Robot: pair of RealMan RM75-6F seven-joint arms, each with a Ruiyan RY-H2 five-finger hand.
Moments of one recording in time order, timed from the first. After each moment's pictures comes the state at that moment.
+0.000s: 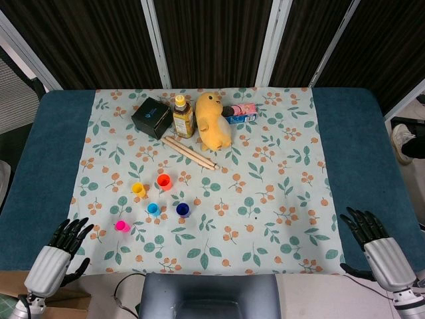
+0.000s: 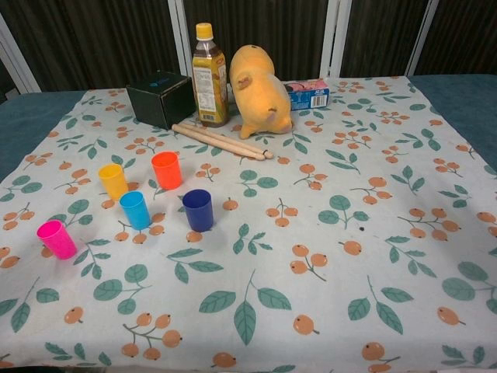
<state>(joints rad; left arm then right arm) -0.09 -1.27 0.11 -1.47 1.81 1.59 0.00 0.04 -1.04 -0.10 -1.61 -1.77 1.53 0.07</state>
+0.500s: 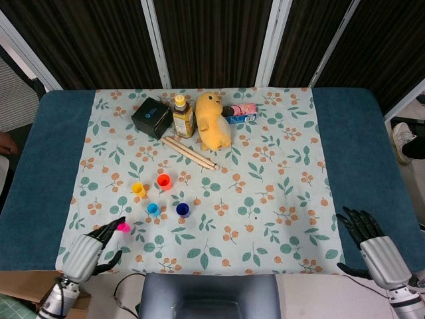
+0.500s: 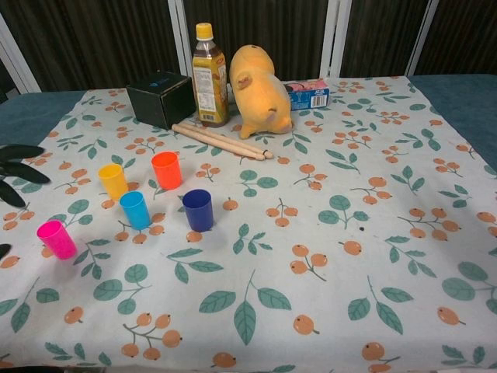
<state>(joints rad) -0.20 -1.40 0.06 -1.57 1.77 1.44 -0.02 0.05 -1.04 -0.10 -1.62 -1.77 1.51 0.08</state>
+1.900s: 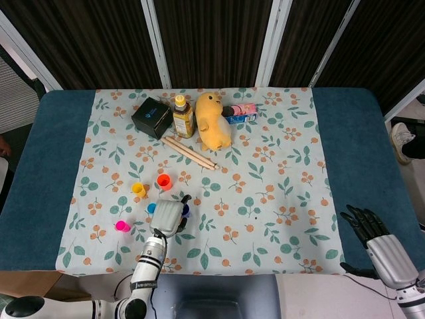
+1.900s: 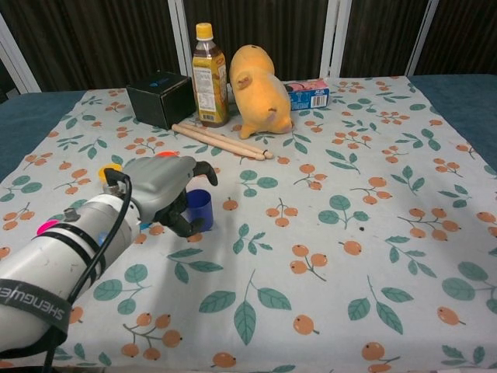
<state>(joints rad) -0.63 -1.93 -0.28 -1.55 0.94 1.20 0.91 0.06 -1.00 -0.11 -1.61 -1.78 1.53 0.19</state>
